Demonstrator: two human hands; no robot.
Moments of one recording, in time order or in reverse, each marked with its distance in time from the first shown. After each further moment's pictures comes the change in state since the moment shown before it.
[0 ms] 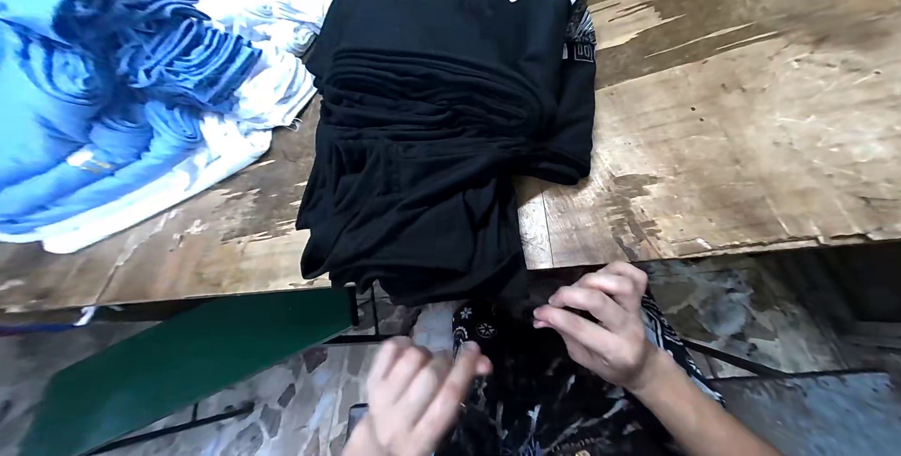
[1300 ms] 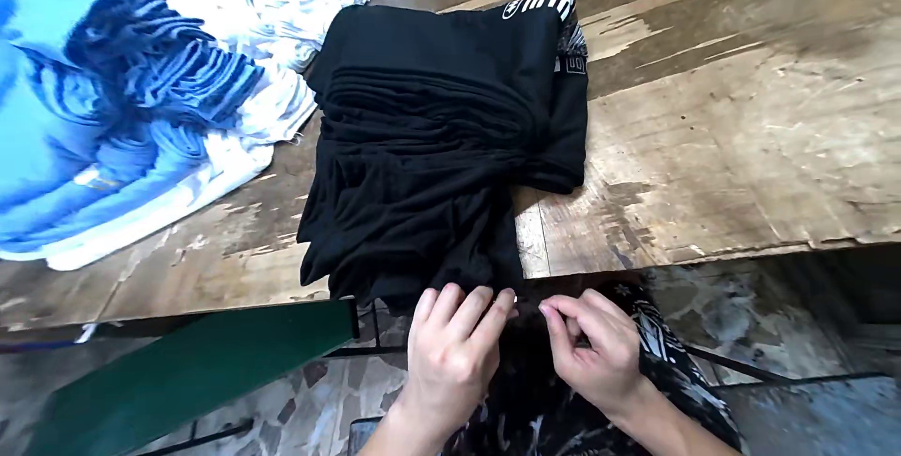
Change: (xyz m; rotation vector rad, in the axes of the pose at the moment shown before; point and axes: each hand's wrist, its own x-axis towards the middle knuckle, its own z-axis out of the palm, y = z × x) left_hand 0.063 0.009 0.035 0.035 -0.115 -0.191; right_hand -0.002 -0.027 0.015 0.037 0.120 0.409
